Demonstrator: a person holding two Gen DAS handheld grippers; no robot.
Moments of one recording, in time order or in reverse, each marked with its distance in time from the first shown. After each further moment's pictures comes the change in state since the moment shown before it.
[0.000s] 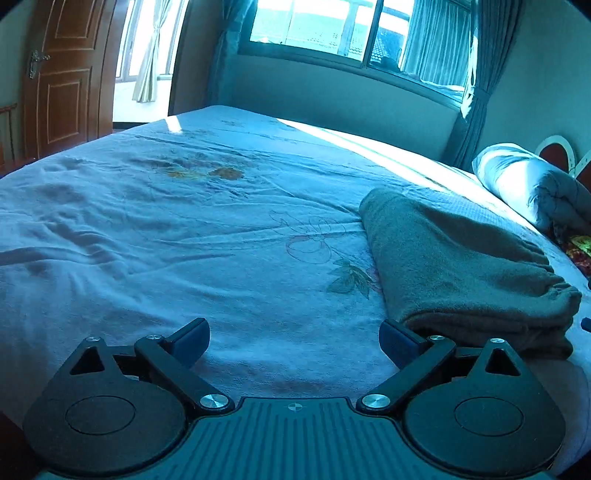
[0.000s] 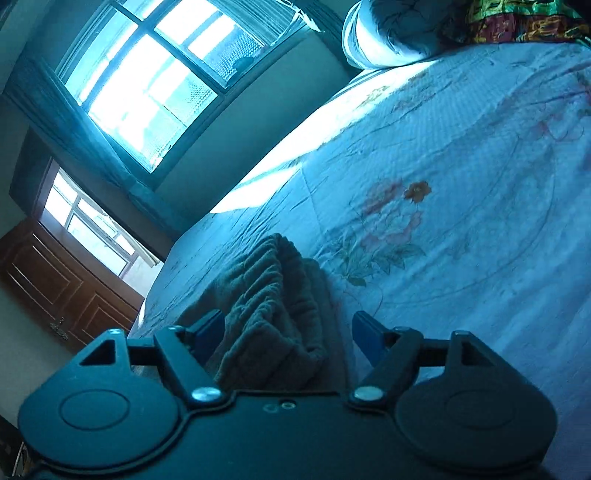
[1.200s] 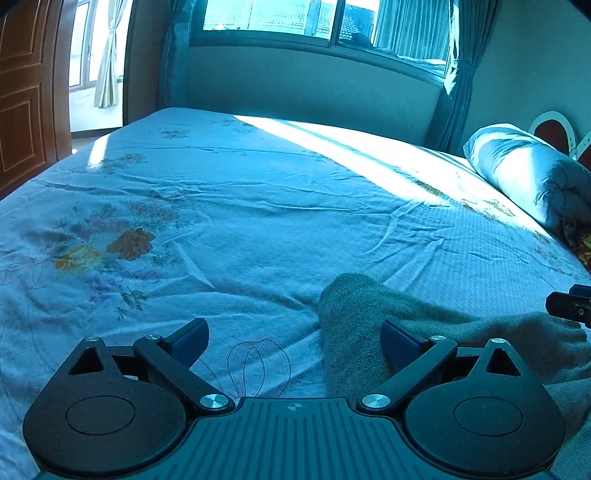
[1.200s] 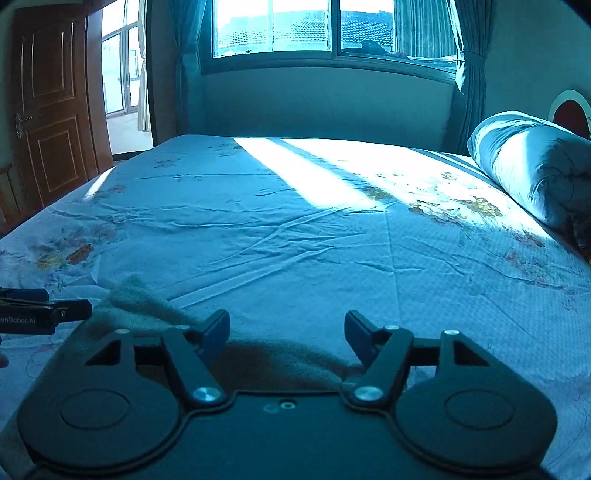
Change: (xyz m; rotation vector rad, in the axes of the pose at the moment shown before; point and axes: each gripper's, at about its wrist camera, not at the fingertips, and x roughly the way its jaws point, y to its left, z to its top) left arm 0.167 -0.086 0.127 0.129 0.076 -0.040; right arm 0.154 0.160 0.023 -0.752 0.146 -0.213
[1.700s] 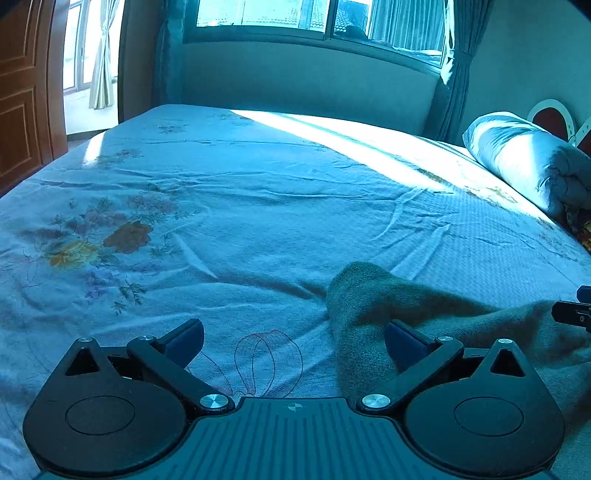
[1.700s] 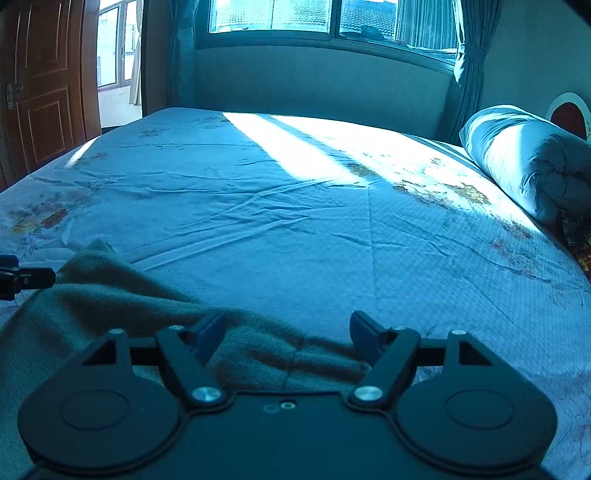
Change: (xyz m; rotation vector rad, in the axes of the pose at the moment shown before) left arm 0.000 0.005 -0.011 0.019 0.010 -0.009; right arm 0.001 -0.017 -0.018 -0.037 0.043 -0.028
